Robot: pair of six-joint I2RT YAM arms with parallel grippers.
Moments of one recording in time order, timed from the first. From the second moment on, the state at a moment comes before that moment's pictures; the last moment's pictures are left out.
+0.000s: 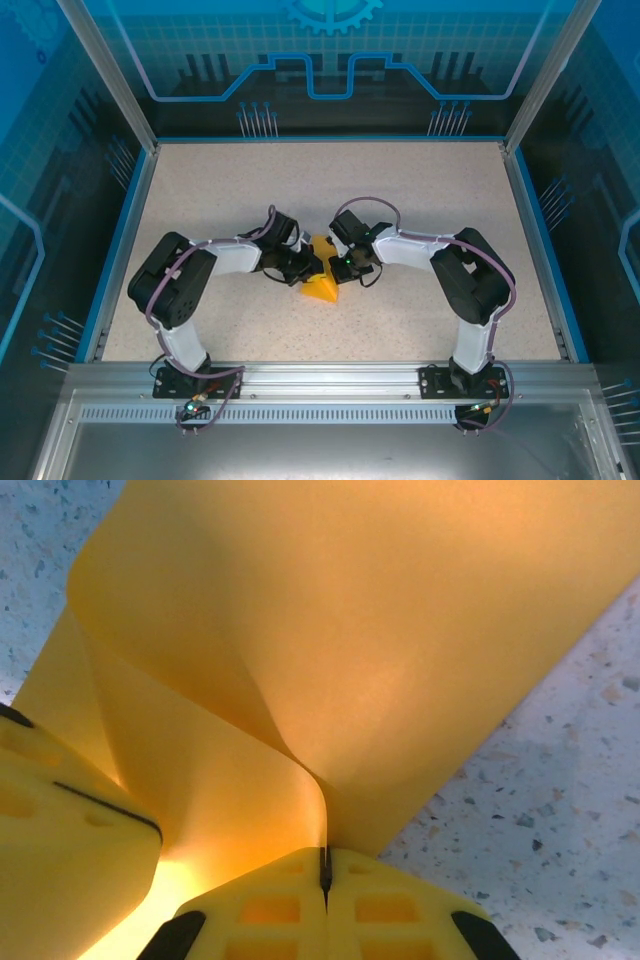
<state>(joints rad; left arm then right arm) -0.47 1.79 0.86 -0.09 0.68 -0.96 0.69 1.86 1.12 -0.52 -0.19 0.35</state>
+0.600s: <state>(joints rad) -0.47 1.83 0.83 -0.06 0.67 -0.93 0.69 1.86 1.12 -0.52 -0.18 0.38</state>
